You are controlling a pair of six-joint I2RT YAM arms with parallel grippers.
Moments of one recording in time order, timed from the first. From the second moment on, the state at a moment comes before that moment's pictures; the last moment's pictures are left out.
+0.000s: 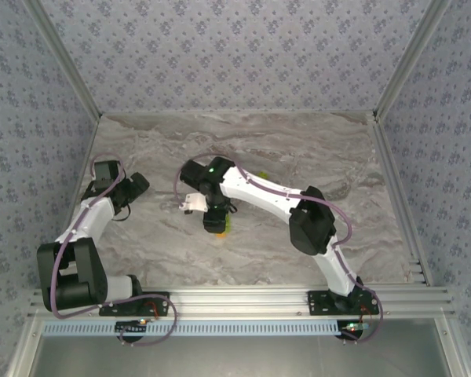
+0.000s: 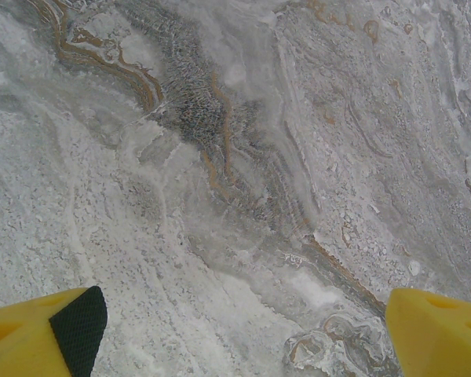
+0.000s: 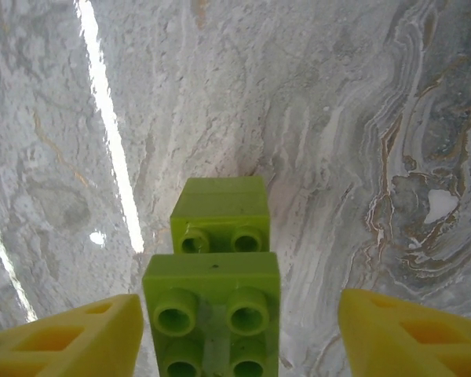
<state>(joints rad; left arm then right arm) 0.12 1.31 0.76 -0.37 0.04 -0.60 0.99 2.15 1.98 -1.30 -0.03 -0.50</state>
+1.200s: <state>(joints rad) 0.12 1.31 0.76 -0.37 0.07 -0.60 0.58 1.44 0.58 0.10 0.37 0.22</state>
